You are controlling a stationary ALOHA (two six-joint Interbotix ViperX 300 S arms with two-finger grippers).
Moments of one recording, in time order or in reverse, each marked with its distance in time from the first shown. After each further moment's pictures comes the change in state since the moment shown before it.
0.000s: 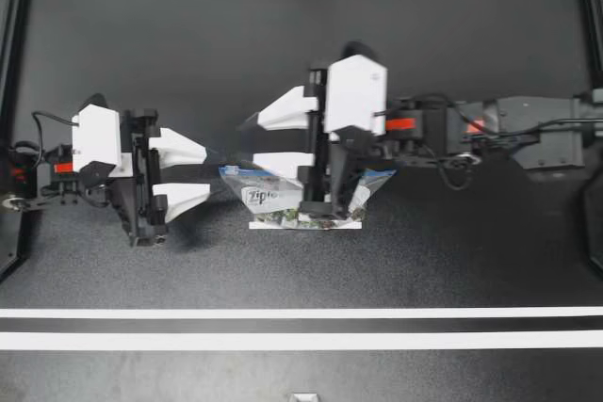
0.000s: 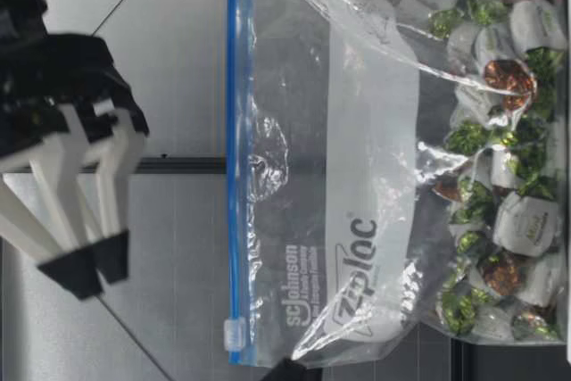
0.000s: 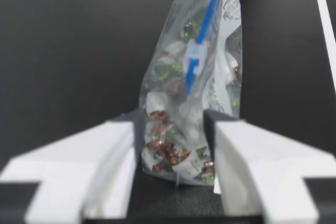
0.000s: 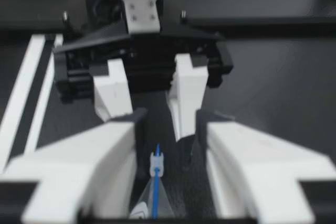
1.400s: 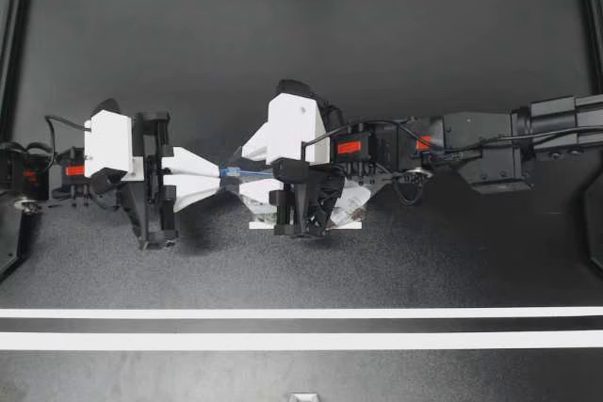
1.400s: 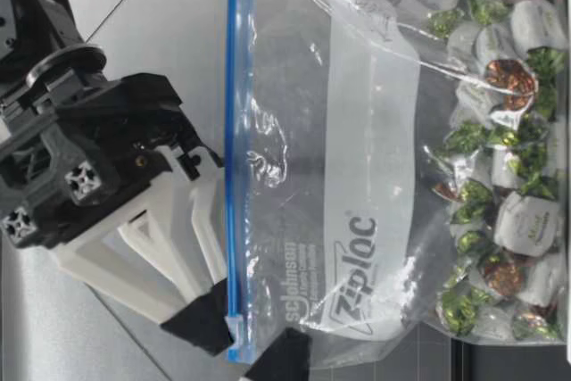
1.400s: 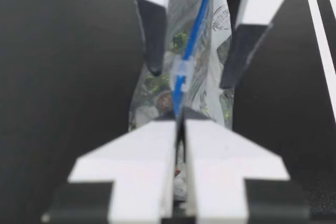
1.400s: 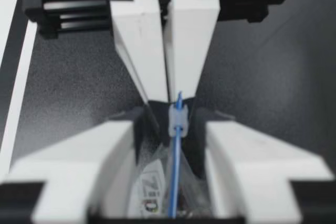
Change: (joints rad) left arm -0.012 0.037 -0.034 0.015 -0.014 0.012; right arm 0.028 0.146 -0.101 -0.009 0.187 0.011
